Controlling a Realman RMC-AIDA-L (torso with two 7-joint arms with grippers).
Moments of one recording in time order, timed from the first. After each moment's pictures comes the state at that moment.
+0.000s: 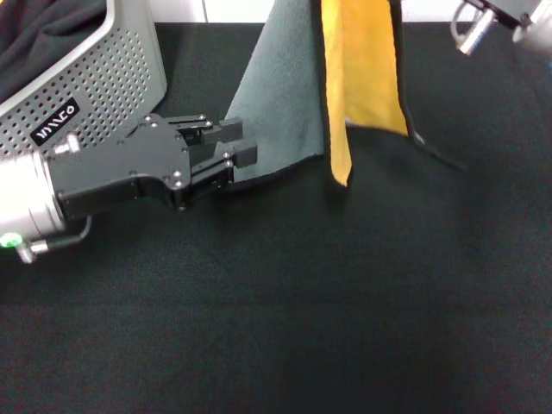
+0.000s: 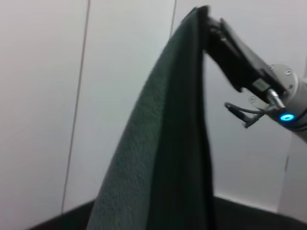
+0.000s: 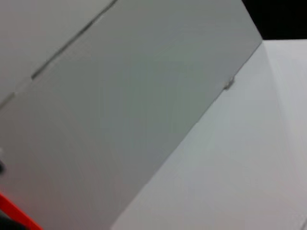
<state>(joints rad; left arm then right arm) -0.23 -2.10 1.08 0.96 1.49 1.53 -1.39 0.46 2.02 -1.63 -1.07 -0.69 -1.02 0.41</state>
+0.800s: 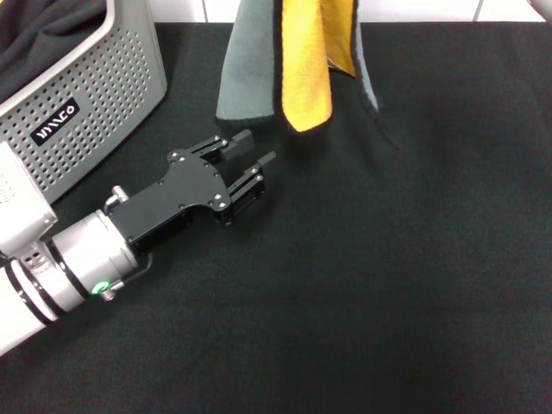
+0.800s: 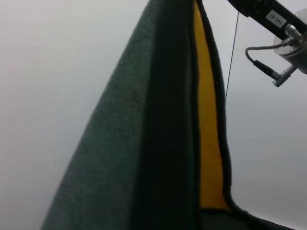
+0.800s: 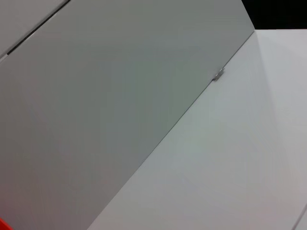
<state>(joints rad) -0.43 -2.11 1.08 0.15 1.12 1.46 -0.70 0.64 2.03 -1.58 -0.99 -0.68 -0.92 0.42</state>
